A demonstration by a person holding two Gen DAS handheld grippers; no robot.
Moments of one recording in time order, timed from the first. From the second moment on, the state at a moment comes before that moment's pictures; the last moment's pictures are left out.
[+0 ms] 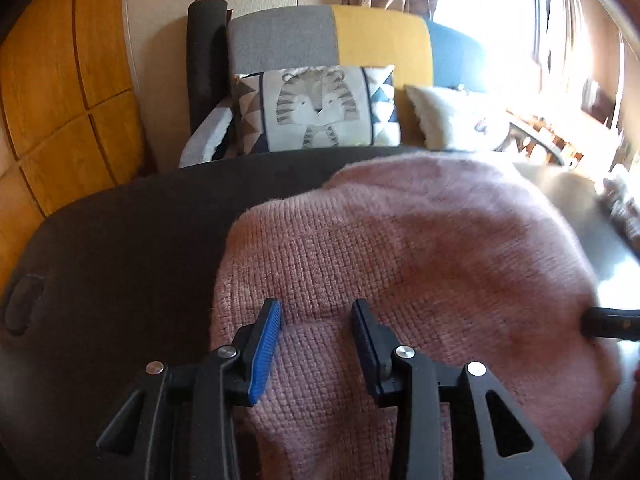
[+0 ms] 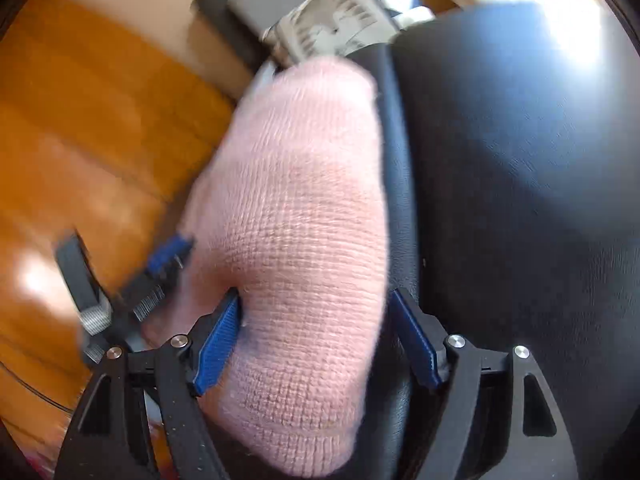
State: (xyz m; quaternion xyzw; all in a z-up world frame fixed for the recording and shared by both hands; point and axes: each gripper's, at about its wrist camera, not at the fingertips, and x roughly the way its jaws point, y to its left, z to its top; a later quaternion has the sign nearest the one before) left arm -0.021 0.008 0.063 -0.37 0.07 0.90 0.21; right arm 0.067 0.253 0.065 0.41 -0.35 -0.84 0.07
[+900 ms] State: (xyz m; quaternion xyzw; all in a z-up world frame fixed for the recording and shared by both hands) left arm -0.109 -0.092 0.001 -0.55 -0.30 0.71 0.32; right arm 0.035 0.288 0.088 0.39 -0.35 -0.85 0.08
